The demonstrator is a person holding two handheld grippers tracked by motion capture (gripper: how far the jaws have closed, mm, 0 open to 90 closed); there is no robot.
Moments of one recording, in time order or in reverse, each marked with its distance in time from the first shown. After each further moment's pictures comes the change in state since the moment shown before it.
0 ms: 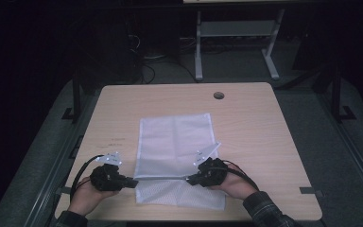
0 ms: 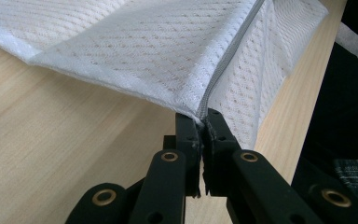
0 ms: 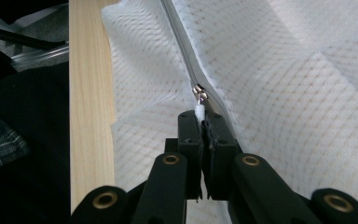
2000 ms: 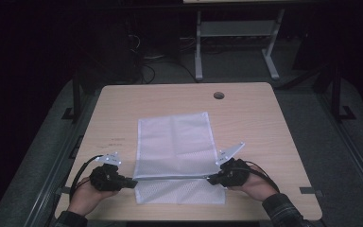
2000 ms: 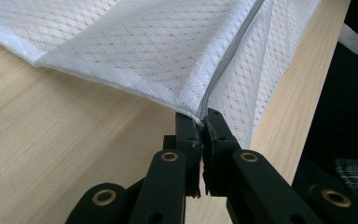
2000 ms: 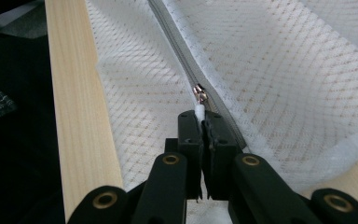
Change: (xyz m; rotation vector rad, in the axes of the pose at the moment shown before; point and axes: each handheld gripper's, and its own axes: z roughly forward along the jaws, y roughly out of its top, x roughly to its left) left arm 0.001 -0.001 0.000 0.010 0.006 -0.013; right arm -0.013 -0.043 -0.038 0.018 -0.060 0.065
